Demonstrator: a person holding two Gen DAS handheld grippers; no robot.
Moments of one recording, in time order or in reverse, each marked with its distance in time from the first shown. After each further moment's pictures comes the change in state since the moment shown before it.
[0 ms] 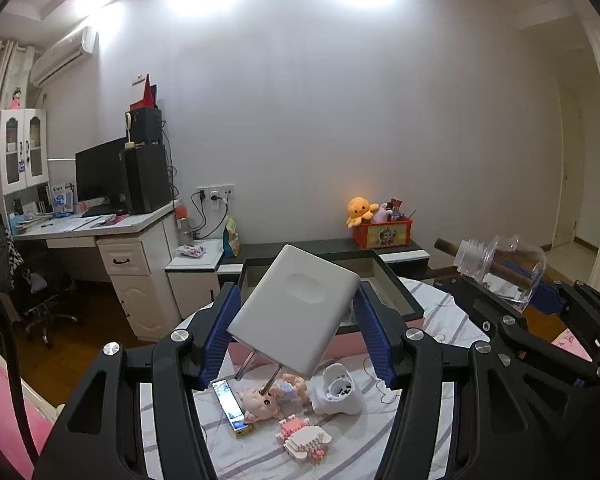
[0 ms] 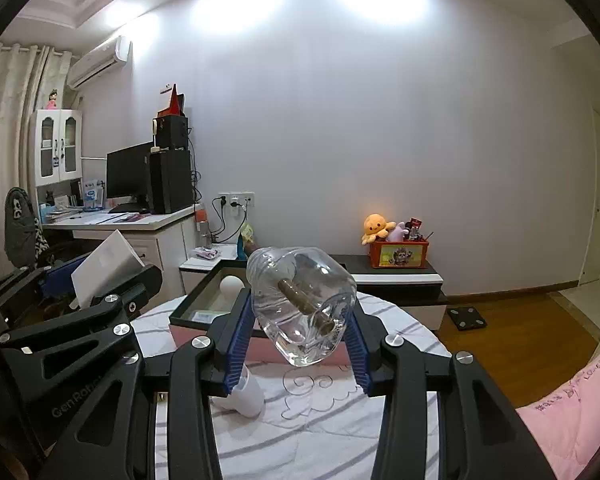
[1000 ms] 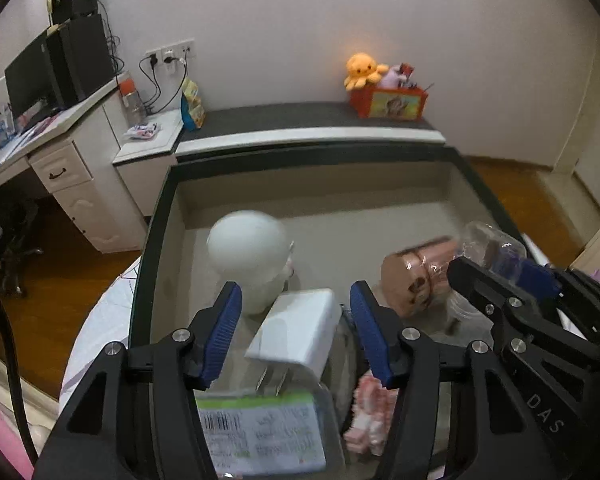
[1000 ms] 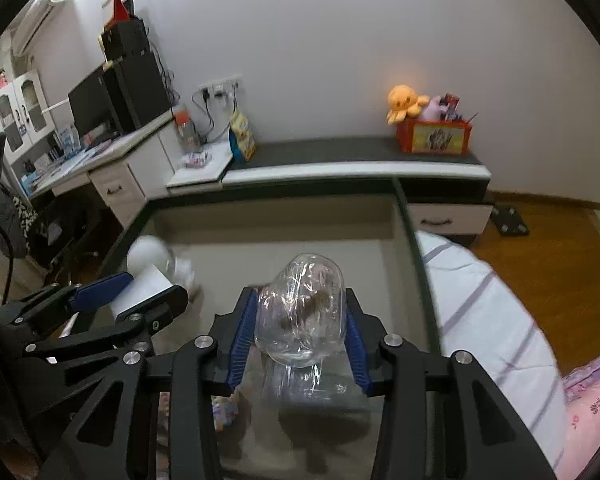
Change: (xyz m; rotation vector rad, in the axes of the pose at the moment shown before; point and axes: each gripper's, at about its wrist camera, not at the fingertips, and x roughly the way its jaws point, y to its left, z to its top) left arm 0.323 0.006 -0.011 0.010 0.584 -0.082; right arm 0.286 -0.041 -0.012 0.123 0.485 0.086
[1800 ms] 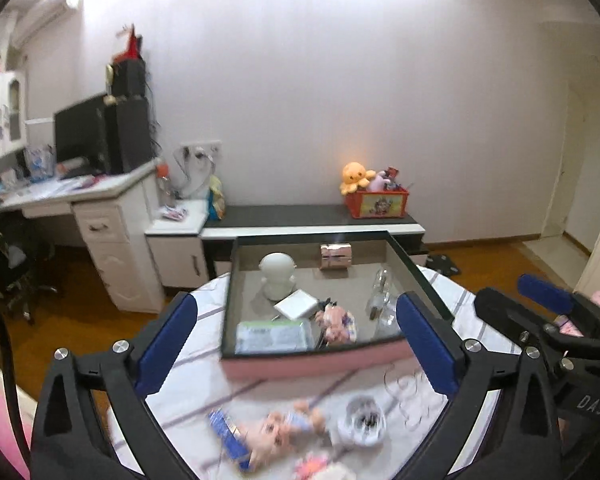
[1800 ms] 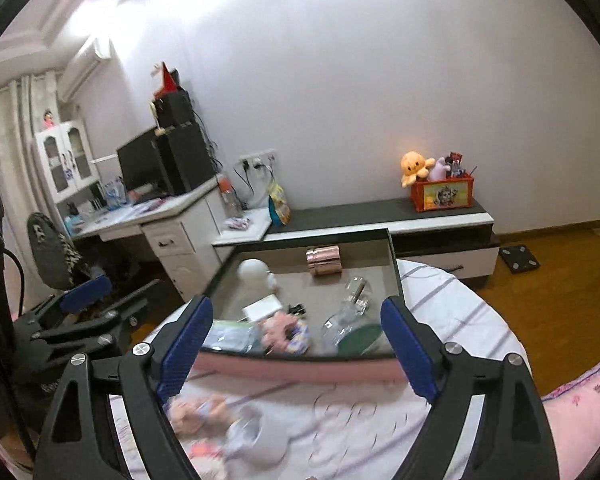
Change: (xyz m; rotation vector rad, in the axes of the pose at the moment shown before) left arm -0.220 -0.001 -0.107 -0.041 -0.435 0.030; right arm -0.186 0.026 -0.061 0.005 -0.293 0.108
